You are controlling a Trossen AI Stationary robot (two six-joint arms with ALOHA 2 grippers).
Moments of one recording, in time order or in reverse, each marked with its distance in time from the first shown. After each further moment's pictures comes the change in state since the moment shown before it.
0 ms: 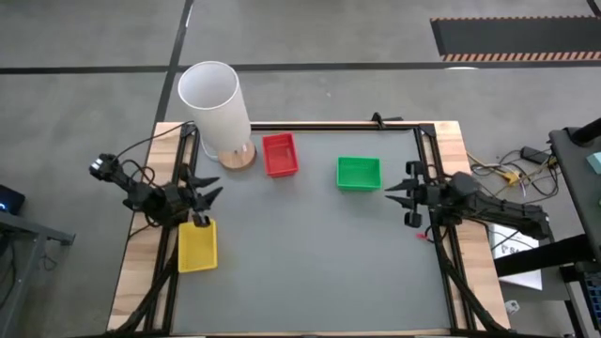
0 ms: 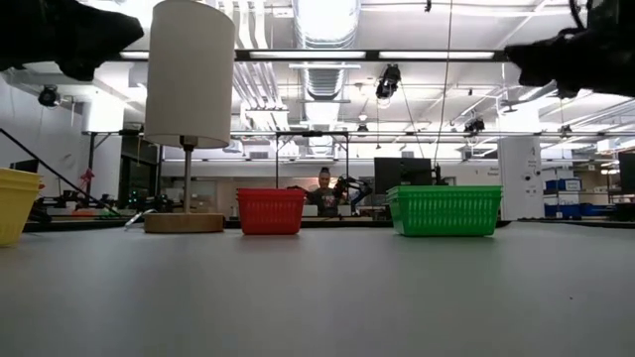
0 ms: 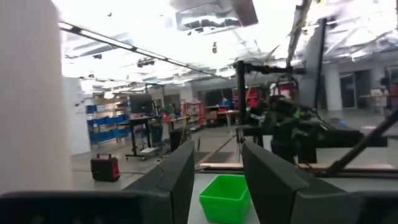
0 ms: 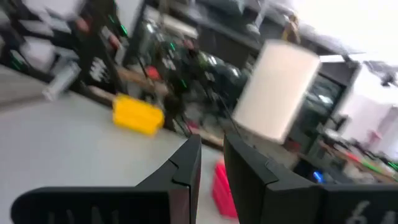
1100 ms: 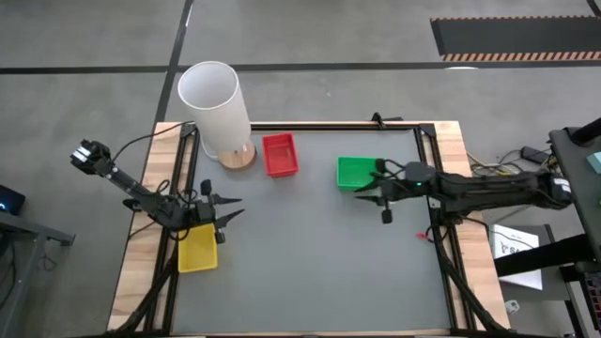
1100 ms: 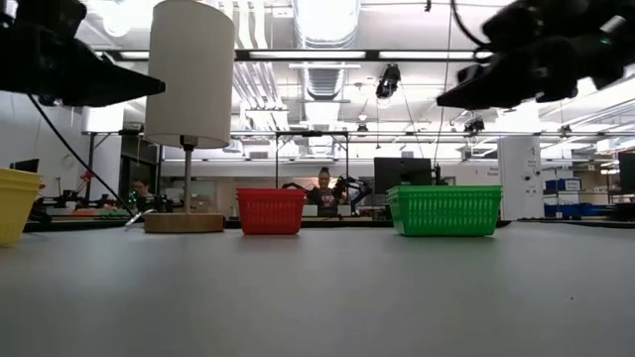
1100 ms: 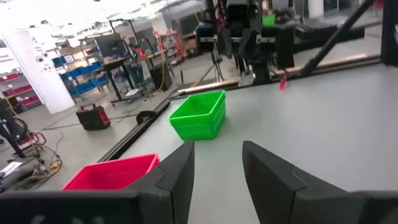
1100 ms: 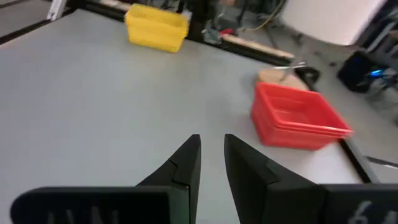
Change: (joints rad) left arm 0.005 0.438 0.053 -0.082 0.007 -0.276; right arm 0.070 0.846 0.323 0.048 0.105 0.051
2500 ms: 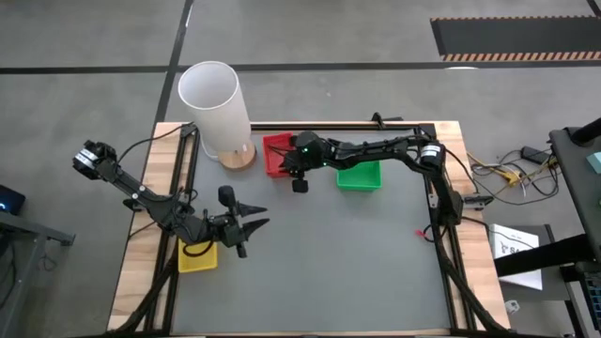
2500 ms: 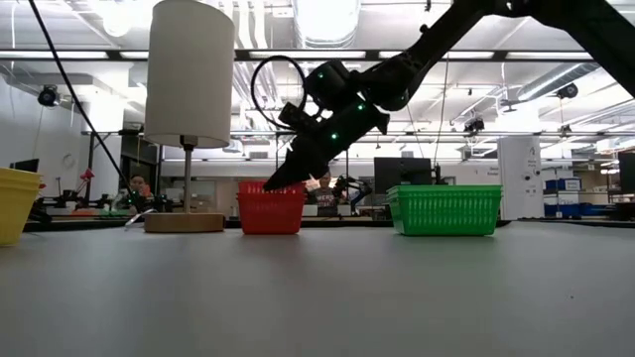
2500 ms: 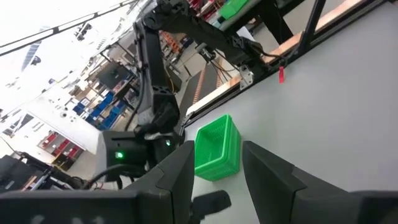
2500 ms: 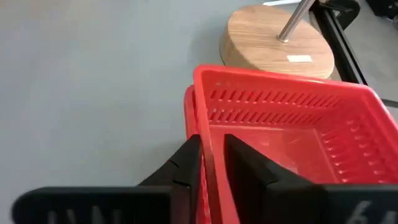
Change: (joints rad) left arm 0.002 0.483 0.590 -0.233 -0.006 0.352; right arm -0.179 1.252 1.066 -0.118 -0.047 -0.086
